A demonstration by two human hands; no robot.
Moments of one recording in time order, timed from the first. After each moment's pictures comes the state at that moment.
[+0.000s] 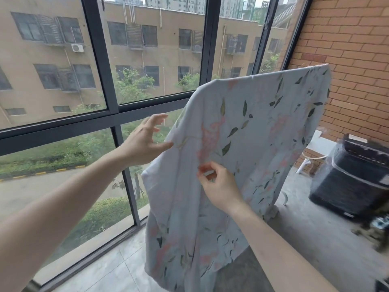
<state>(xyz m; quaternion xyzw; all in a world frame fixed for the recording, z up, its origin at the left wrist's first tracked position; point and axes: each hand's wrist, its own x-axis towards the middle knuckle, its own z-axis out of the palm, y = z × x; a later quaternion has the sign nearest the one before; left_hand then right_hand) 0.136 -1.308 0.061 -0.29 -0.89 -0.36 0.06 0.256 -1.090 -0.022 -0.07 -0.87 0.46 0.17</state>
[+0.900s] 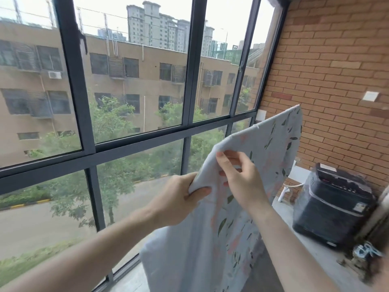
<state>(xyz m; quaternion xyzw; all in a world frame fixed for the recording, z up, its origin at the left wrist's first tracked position) 0.144 -1.208 0.068 -0.43 -0.78 -0.46 0.04 0.225 -1.041 0.114 -0.11 -0.78 0.53 0.30</state>
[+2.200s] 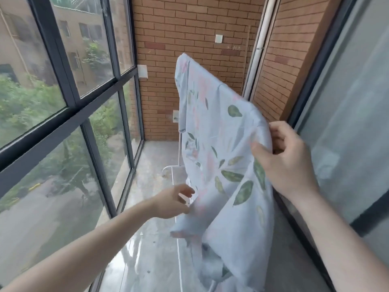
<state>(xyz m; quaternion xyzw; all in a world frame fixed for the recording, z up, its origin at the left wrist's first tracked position) -0.035 -1.157 -0.066 -0.60 -0.64 -0.25 -0.41 0.237 -1.155 0.114 -0.42 -0.72 0.22 0.51</state>
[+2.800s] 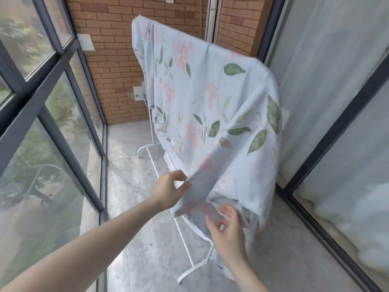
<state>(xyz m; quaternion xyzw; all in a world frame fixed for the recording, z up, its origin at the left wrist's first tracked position) -0.081 -1.200 -0.142 -0.70 -0.59 -0.32 -0.25 0.122 -1.319 -0.152 -0.64 -0.50 0.37 0.45</state>
